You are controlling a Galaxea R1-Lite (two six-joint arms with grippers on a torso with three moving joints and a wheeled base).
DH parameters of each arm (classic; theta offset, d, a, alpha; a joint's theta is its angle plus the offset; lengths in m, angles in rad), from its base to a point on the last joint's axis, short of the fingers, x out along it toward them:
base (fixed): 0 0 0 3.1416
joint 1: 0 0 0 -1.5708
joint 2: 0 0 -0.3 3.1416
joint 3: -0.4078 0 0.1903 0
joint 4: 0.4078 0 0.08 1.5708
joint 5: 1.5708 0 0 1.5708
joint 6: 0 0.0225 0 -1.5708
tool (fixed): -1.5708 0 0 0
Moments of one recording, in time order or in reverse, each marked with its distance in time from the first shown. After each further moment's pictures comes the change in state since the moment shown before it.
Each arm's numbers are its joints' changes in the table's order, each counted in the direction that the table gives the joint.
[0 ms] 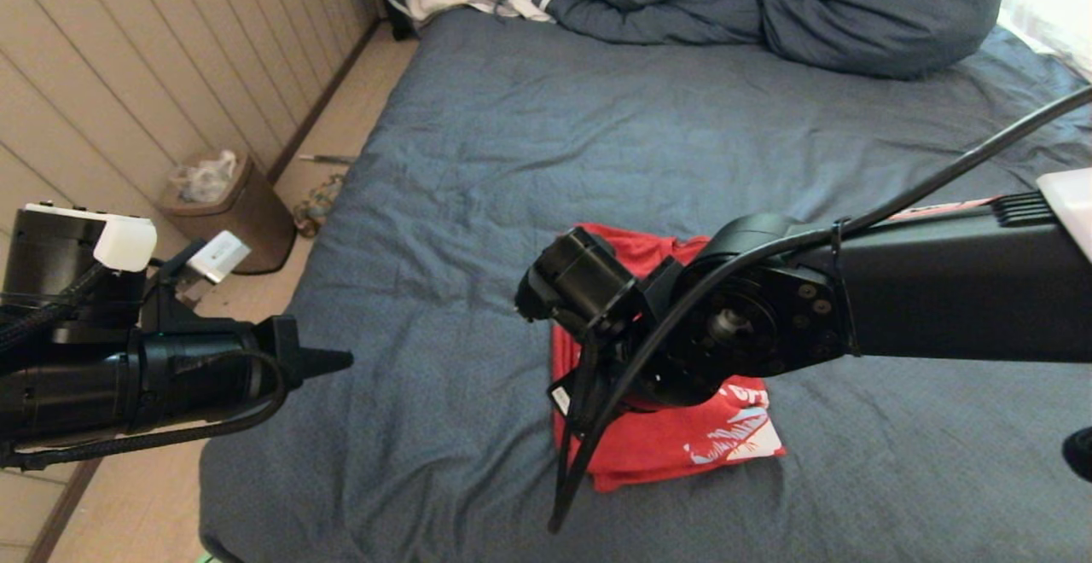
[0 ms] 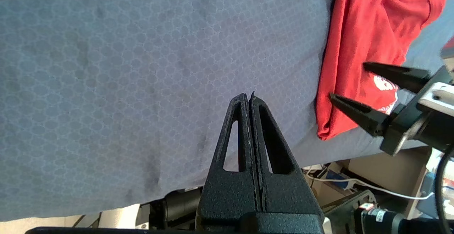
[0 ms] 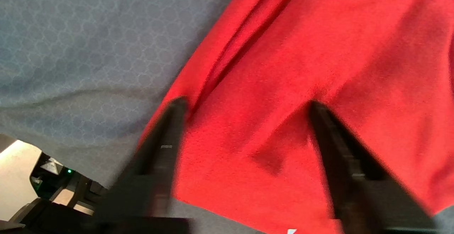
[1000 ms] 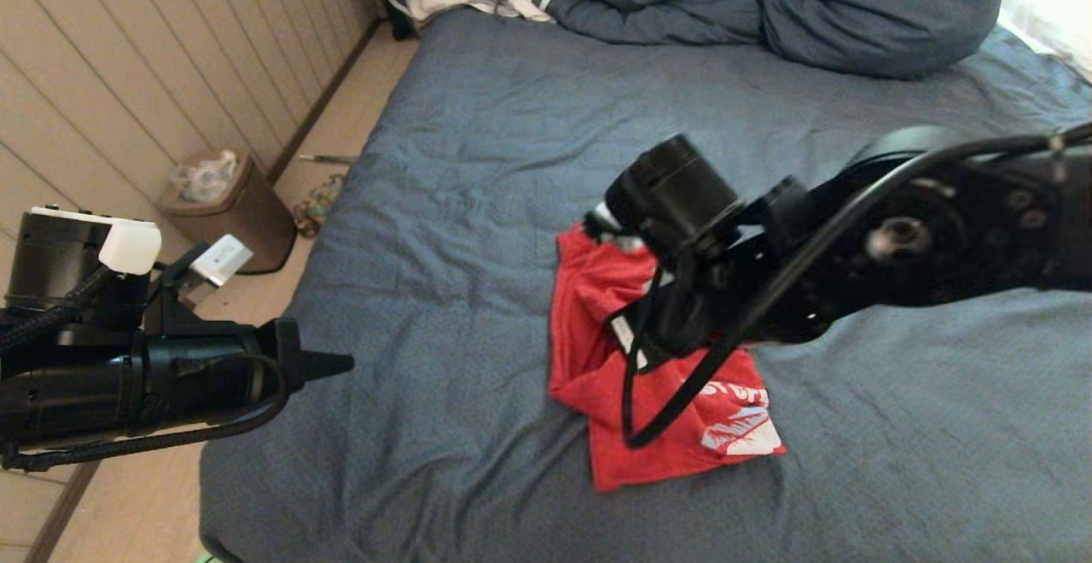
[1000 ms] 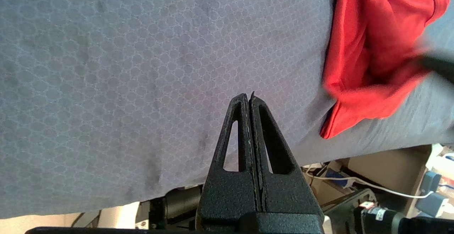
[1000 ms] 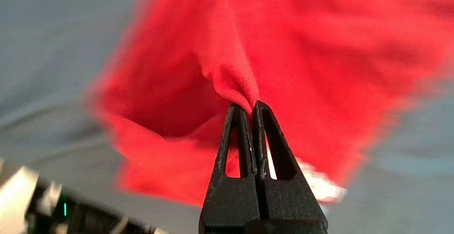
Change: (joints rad) left arm 0.004 -0.005 0.003 0.000 -0.001 -0.009; right arm 0.108 0.171 0.008 0.007 -0.059 -0.011
